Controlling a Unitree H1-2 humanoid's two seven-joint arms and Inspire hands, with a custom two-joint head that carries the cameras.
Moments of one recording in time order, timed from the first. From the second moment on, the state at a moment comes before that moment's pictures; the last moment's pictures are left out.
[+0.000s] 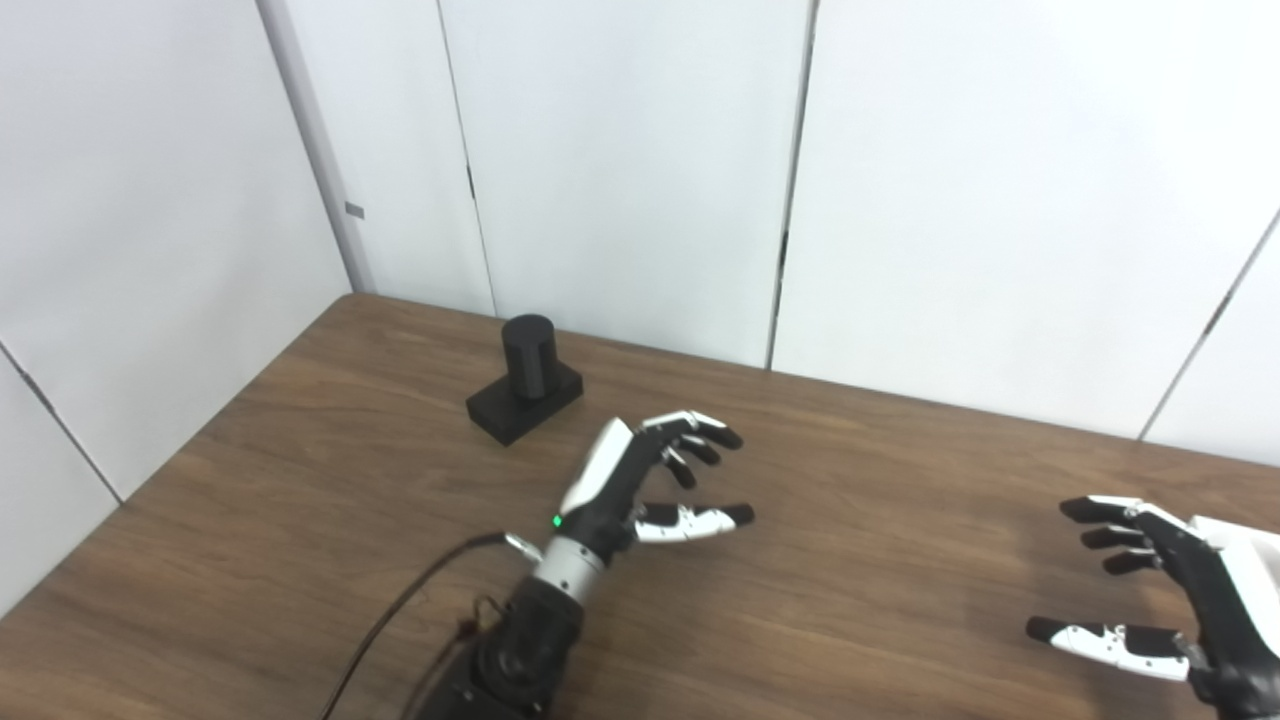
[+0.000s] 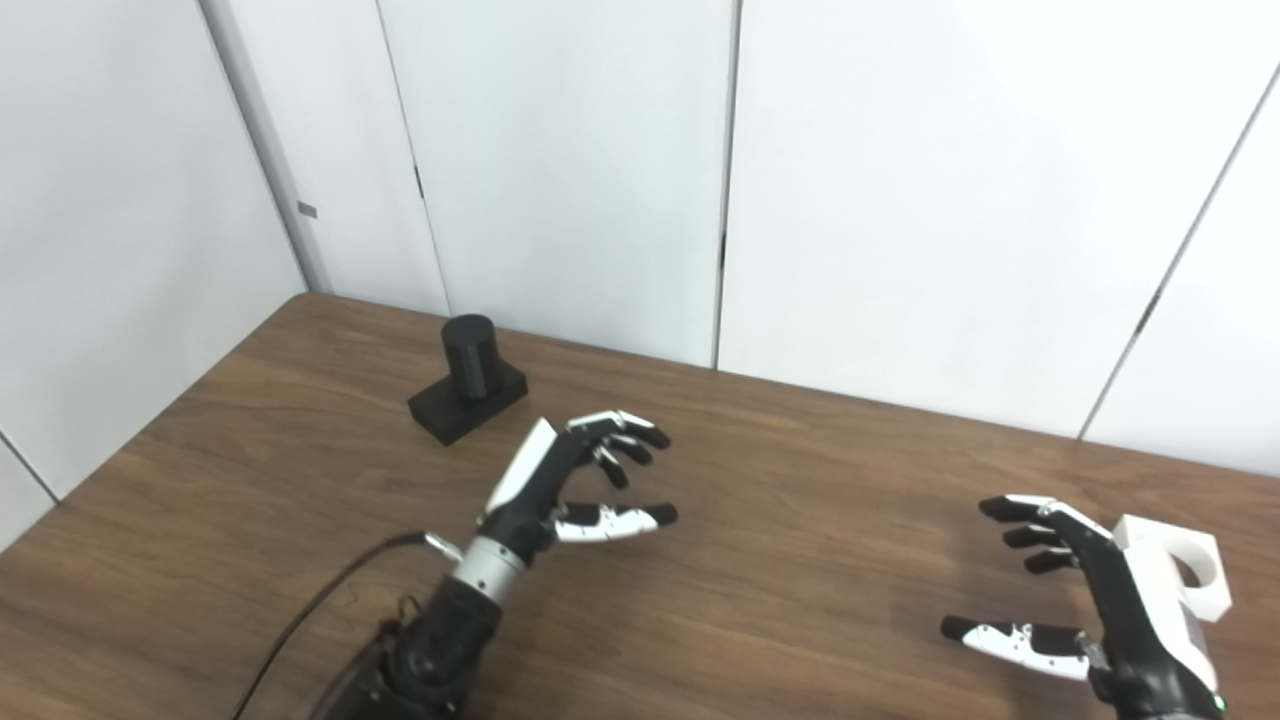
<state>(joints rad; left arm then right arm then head) -0.22 0.18 -0.07 0.13 0.34 -0.21 0.02 -0.12 -0.29 0.03 -0.16 -0.43 0.03 0.05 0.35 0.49</state>
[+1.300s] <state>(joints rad) -0.34 0.33 0.14 0.03 0.57 0.13 0.22 -0.12 -0.29 0.03 -0.17 -0.42 0.07 0.05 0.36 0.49</state>
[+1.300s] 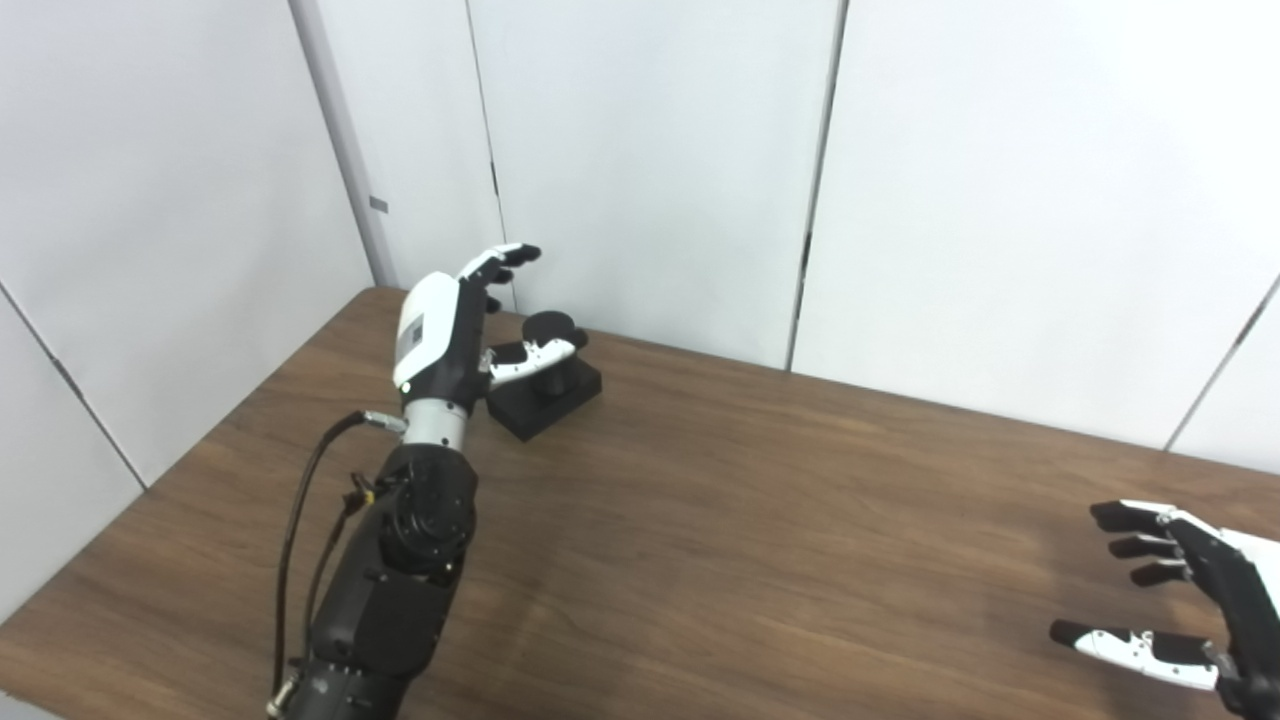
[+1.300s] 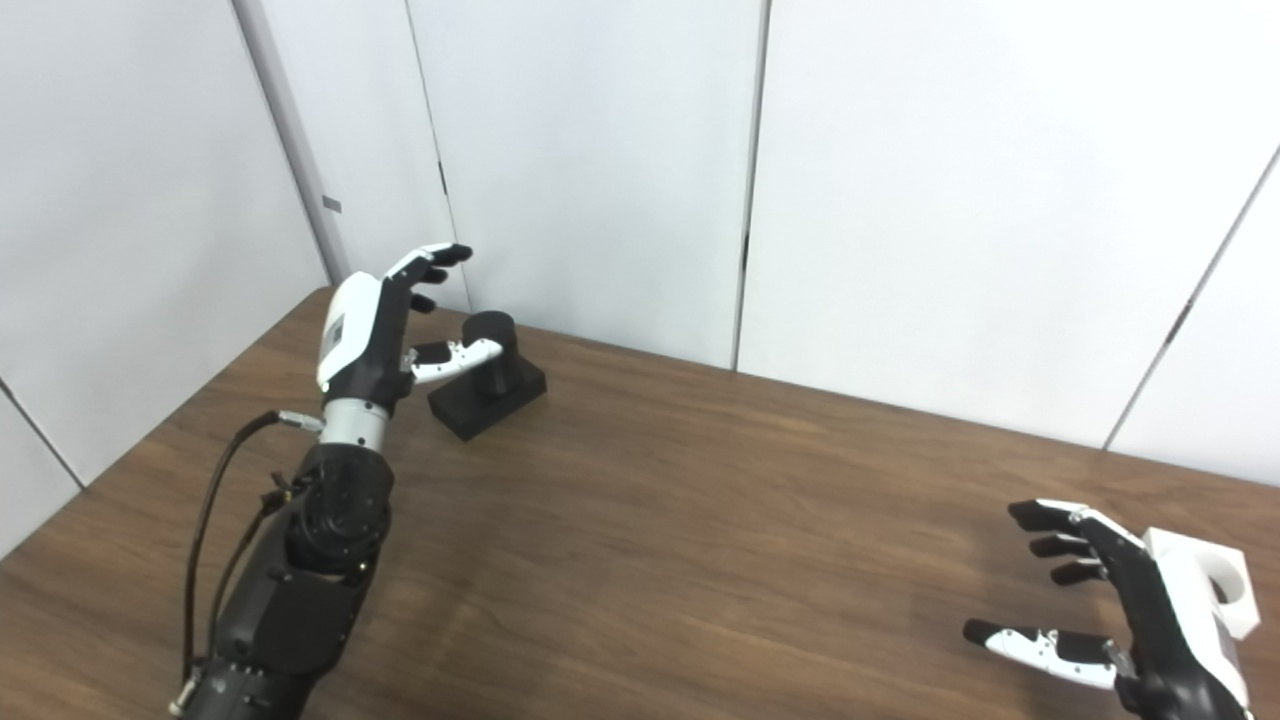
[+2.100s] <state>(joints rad) -0.41 0.42 -0.04 0.24 0.71 0.35 0.14 -0.12 -0.29 0.03 -0.20 -0.42 0.07 0.06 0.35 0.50</state>
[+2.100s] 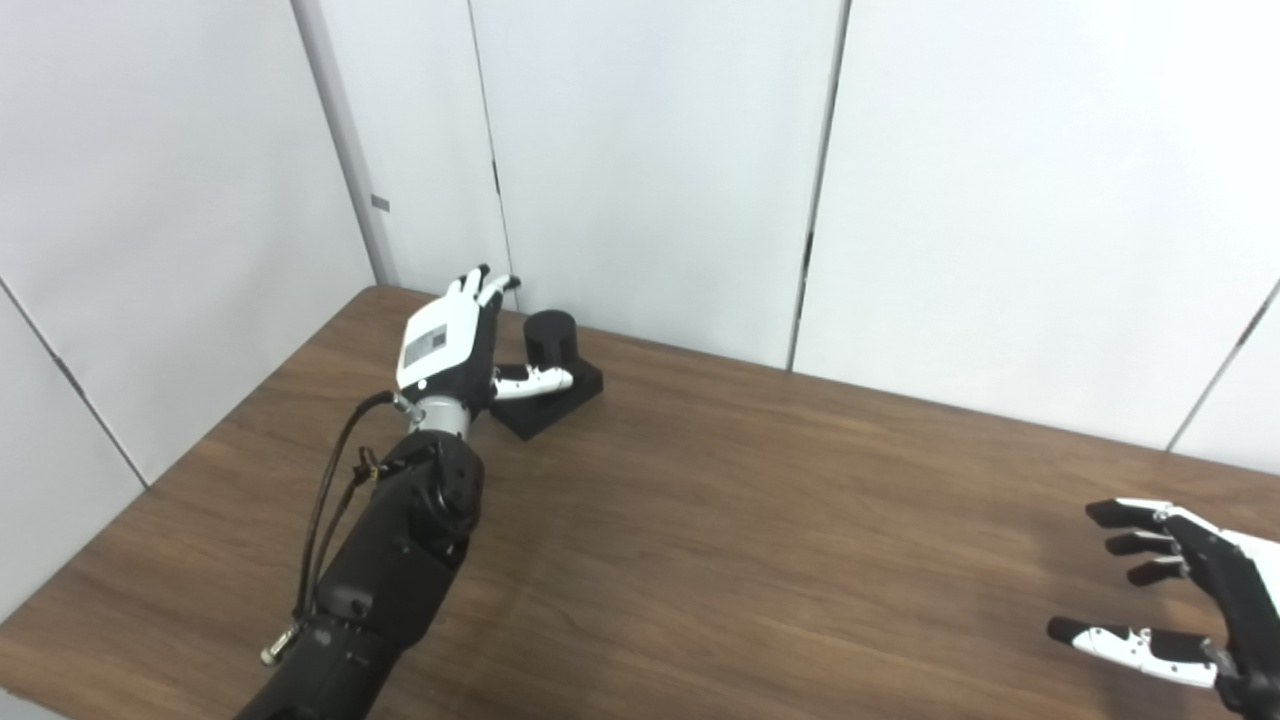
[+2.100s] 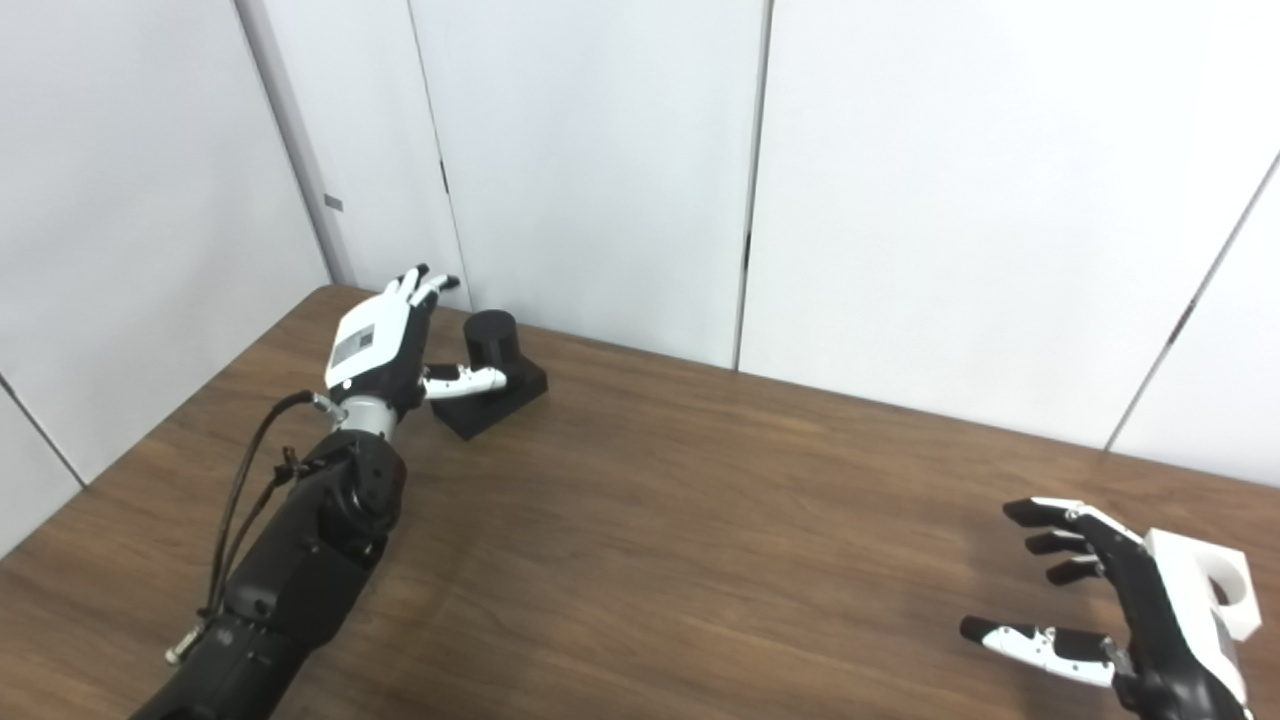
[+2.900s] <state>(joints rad) -0.46 0.47 -0.19 0.39 0.78 0.46 0.08 -0.12 -0.29 0.03 -0.22 -0.42 0.08 0.07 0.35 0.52</state>
